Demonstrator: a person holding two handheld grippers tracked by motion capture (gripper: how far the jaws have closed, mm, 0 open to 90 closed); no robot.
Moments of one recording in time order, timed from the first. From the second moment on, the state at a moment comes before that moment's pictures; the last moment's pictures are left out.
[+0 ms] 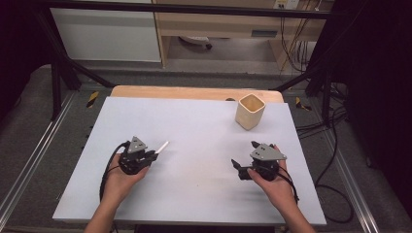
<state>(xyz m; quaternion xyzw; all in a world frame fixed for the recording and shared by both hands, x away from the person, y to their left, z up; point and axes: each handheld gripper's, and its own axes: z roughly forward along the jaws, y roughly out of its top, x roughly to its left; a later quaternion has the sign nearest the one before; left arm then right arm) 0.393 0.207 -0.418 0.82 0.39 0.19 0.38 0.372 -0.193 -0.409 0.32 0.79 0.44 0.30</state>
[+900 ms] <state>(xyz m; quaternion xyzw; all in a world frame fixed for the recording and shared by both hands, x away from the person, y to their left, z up) 0.363 0.124 -0.421 0.86 0.30 0.13 0.39 0.350 -0.154 -0.437 0.22 0.84 0.38 0.32</state>
